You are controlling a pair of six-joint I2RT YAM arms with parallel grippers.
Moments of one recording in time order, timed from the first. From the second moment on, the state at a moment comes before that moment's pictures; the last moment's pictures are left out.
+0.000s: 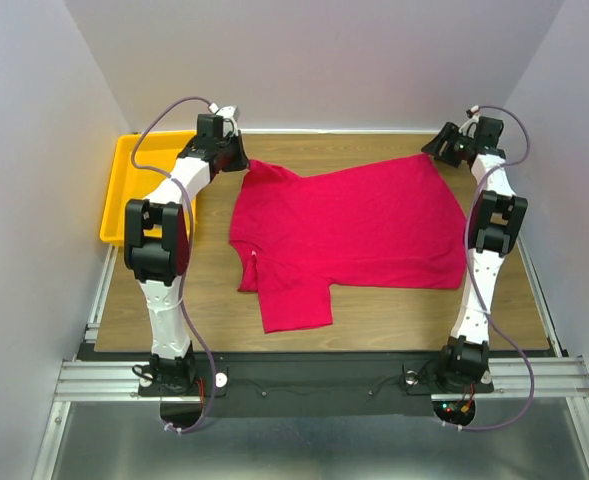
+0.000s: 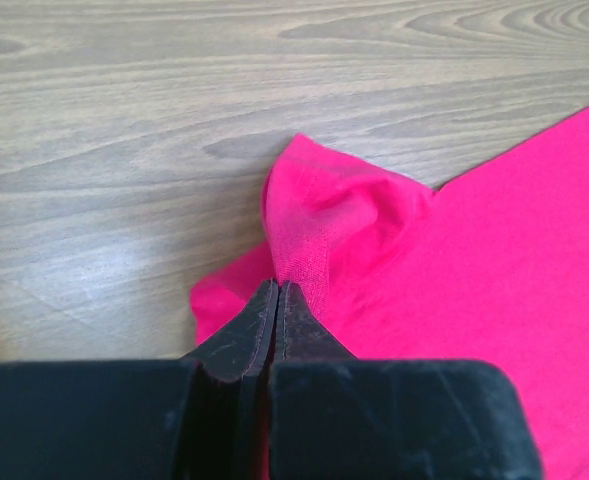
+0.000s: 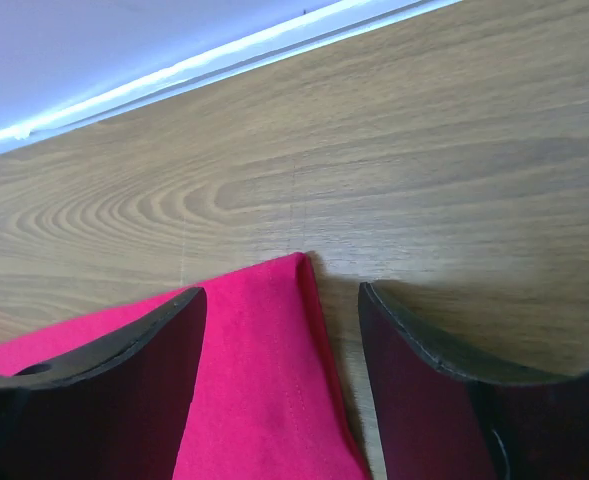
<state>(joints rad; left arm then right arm) -0.16 2.05 1.67 -0.25 0.23 -0.23 -0.27 2.70 2.41 -0.33 -0.56 0.30</state>
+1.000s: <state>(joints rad) -0.16 2.03 1.63 -0.22 0.24 -0.24 -0.22 2.71 2.42 -0.35 -0.47 0.29</state>
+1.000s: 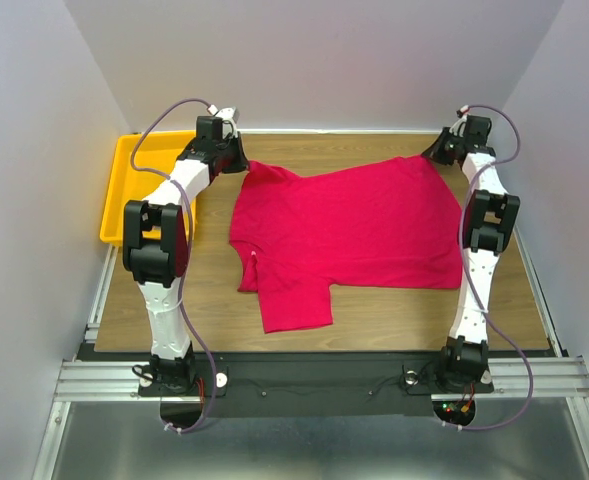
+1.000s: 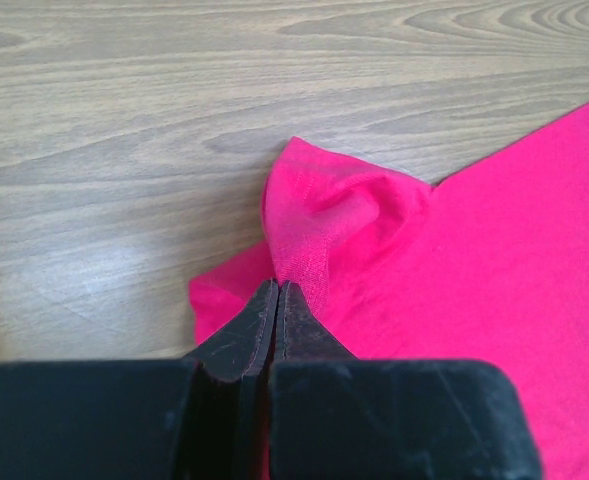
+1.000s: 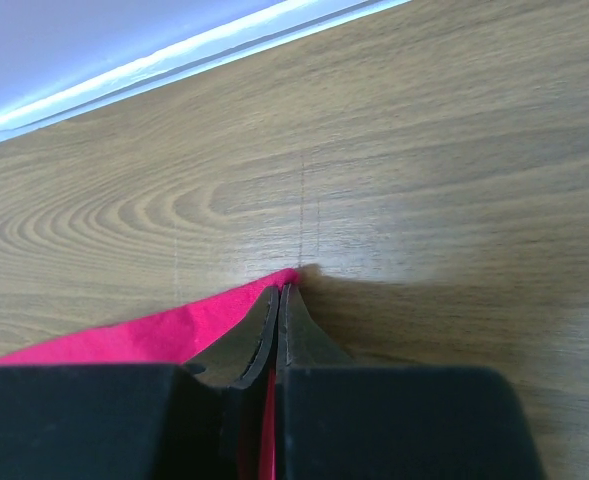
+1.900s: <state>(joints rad) -0.16 1.70 1.62 -0.15 0.10 -0.05 -0.32 1.96 1.88 -0.17 -0.73 0.38</state>
